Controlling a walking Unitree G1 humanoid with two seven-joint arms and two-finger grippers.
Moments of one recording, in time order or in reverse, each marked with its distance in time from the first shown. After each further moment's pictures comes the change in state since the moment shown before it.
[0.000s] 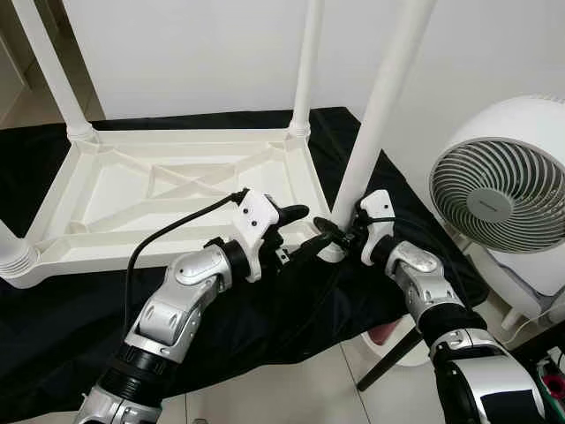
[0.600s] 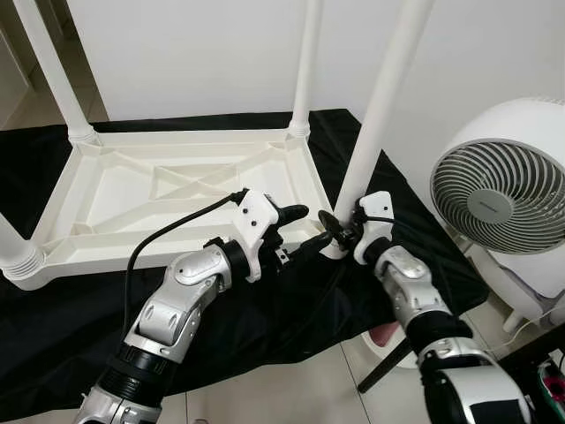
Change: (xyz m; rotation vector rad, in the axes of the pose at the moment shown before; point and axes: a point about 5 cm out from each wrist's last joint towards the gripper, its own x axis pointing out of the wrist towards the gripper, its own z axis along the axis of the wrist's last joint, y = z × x) left arm 0.000 0.000 0.000 -0.001 -0.002 -0.001; right arm 0.009 0.009 -0.003 0.079 -0.035 -0.311
